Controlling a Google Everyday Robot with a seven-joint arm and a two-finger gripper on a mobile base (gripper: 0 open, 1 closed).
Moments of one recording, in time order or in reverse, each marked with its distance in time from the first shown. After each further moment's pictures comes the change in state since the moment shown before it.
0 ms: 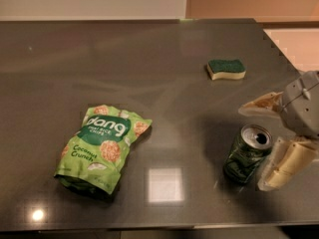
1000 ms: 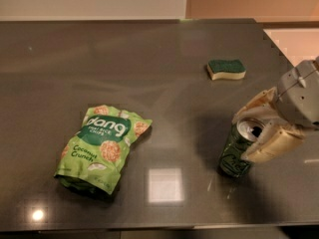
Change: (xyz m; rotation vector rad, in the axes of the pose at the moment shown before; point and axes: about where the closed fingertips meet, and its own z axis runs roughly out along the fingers) arm -0.017 -0.008 -0.006 -0.008 -0.027 -0.003
